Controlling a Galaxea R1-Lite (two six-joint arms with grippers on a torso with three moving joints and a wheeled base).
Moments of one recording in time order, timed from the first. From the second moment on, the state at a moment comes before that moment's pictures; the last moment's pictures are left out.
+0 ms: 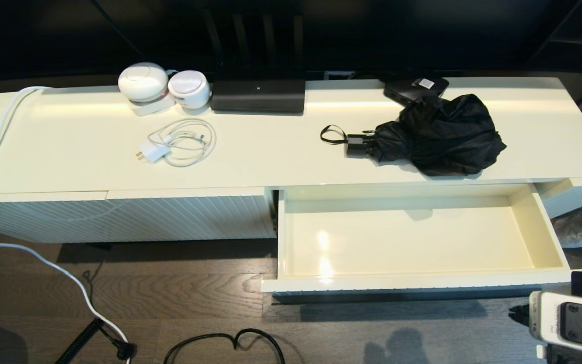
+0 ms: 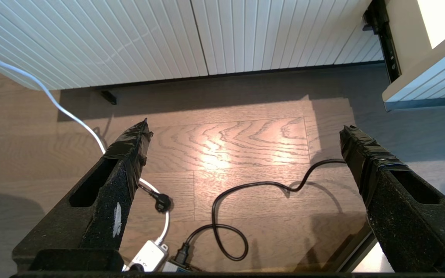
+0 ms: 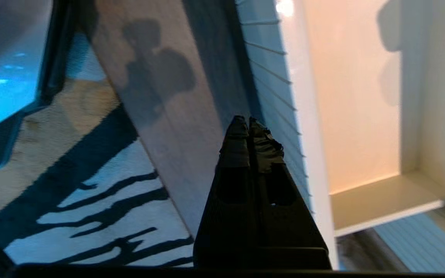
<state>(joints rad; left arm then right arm) 0.00 0.00 0.00 0.01 -0.01 0.06 0.39 1.12 -0.62 0.21 -0.06 -0.97</state>
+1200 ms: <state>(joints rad) 0.00 0.00 0.00 0.01 -0.01 0.06 0.57 1.48 -0.35 -0.55 -0.15 -0.88</state>
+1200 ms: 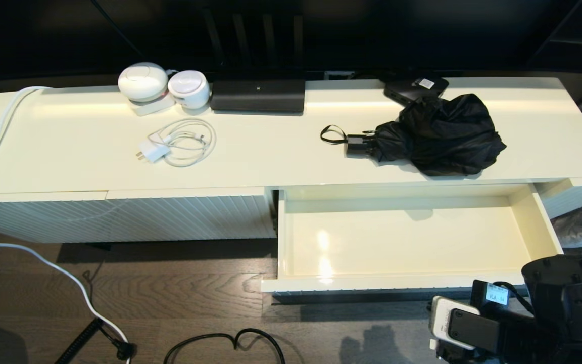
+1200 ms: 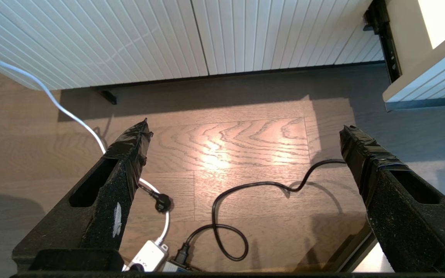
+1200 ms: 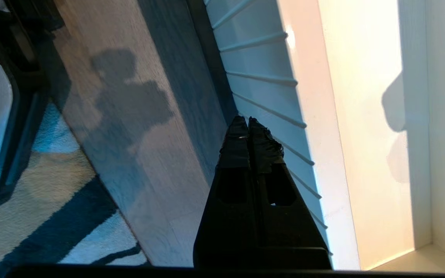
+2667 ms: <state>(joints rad) 0.00 0.00 0.00 0.01 -0.01 0.06 0.53 1.68 -0.29 -1.03 -0.15 -1.03</state>
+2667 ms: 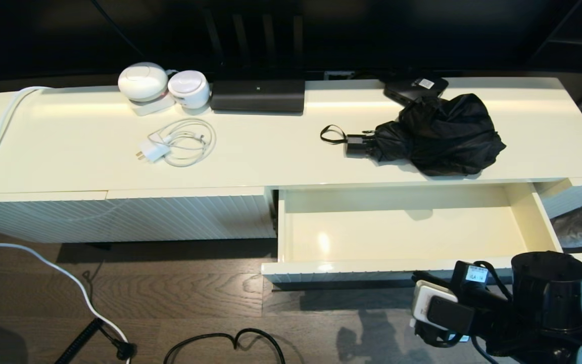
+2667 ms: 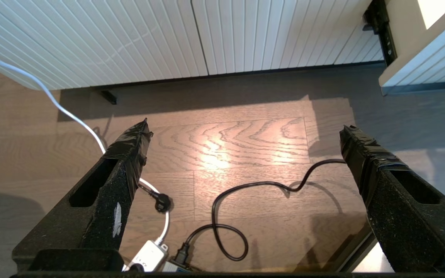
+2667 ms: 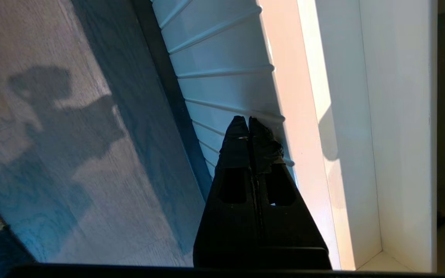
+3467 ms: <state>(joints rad) 0.00 0.00 0.00 0.01 -0.01 0.06 0.39 1.78 -0.41 -1.10 -0.04 -1.13</state>
